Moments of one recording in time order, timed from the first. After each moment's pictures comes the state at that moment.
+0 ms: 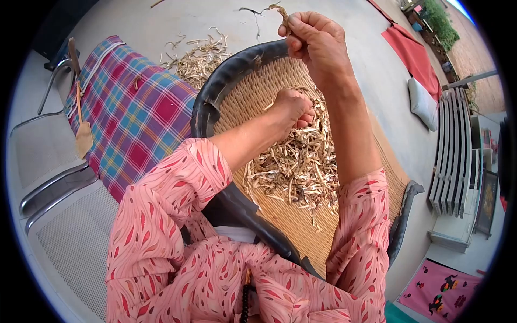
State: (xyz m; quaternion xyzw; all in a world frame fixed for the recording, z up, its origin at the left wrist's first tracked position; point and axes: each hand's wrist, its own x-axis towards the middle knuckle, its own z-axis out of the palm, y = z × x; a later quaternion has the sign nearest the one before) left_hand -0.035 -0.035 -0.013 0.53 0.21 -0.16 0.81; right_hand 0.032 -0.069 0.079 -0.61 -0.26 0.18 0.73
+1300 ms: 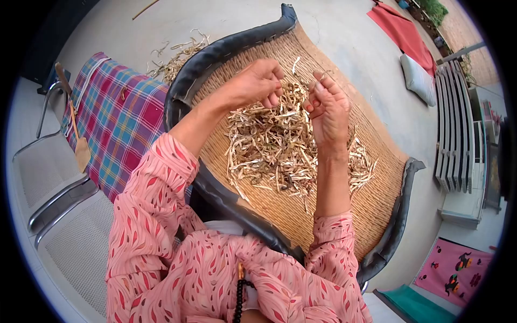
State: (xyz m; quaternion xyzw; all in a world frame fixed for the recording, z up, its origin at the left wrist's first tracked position) left_hand -0.024 -0.004 0.010 0.74 -0.07 -0.18 0.64; right_hand -0.028 -0.187 0.003 -0.48 -0.04 0.08 0.87
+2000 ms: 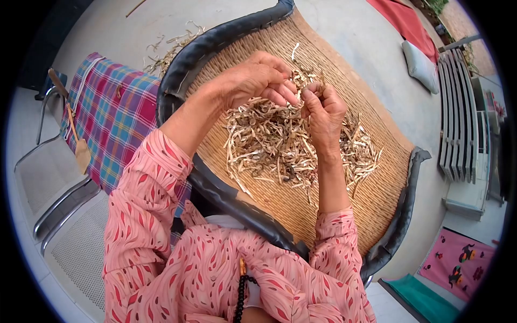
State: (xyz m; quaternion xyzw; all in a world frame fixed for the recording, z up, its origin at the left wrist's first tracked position) left_hand -0.031 -0.016 0.020 0.61 -0.03 -0.26 0.74; right_hand -0.050 -0.196 -0.026 -0.70 -0.08 -0.03 0.71
